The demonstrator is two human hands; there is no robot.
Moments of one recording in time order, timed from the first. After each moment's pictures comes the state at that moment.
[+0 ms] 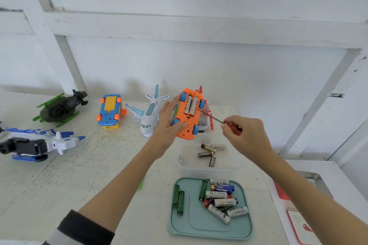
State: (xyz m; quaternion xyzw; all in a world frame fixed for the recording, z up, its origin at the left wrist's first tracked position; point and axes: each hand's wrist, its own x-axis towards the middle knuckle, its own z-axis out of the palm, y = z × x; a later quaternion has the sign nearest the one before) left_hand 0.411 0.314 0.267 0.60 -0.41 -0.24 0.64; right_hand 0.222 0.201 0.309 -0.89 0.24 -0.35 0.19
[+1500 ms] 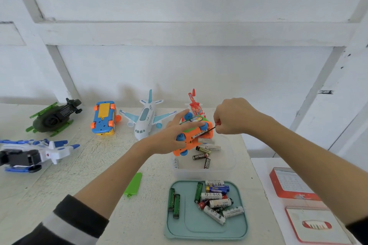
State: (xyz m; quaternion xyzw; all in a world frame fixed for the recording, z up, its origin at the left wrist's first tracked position) left_hand 0.410 0.309 0.291 0.71 -0.63 -0.22 0.22; right_hand 0.250 0.182 0.370 -0.97 0.19 0.00 -0.14
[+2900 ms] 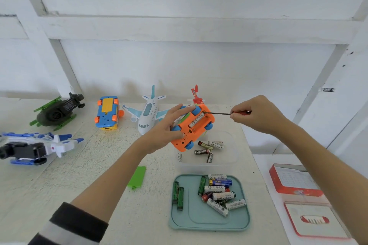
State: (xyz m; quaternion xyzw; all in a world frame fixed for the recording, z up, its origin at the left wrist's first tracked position) left_hand 0.415 0.329 0.283 0.61 -0.52 -0.35 0.49; right_hand 0.205 0.175 0.359 -0.93 0.27 -0.19 0.16
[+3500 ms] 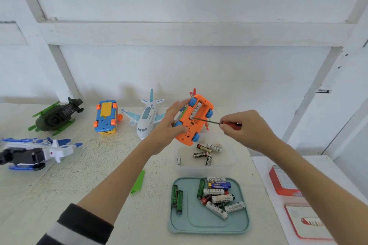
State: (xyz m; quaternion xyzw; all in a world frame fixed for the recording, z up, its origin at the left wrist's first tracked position) left_hand 0.407 0.317 0.288 0.58 -0.49 -0.35 0.56; right_hand 0.205 0.195 0.335 -0.93 0.21 -0.25 0.18
